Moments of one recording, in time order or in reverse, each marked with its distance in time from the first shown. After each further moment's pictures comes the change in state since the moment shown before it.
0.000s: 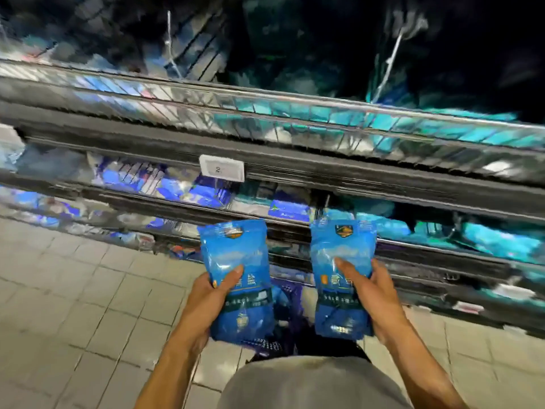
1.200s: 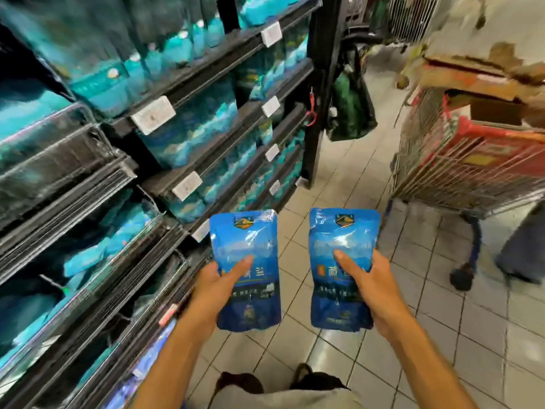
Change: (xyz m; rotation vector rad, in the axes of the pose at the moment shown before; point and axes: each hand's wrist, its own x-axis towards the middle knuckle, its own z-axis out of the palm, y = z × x) left_hand -0.238 -0.120 0.465 0.659 -1.102 0.050; right_hand -0.360 0.094 -0.391 0.451 1.076 -0.192
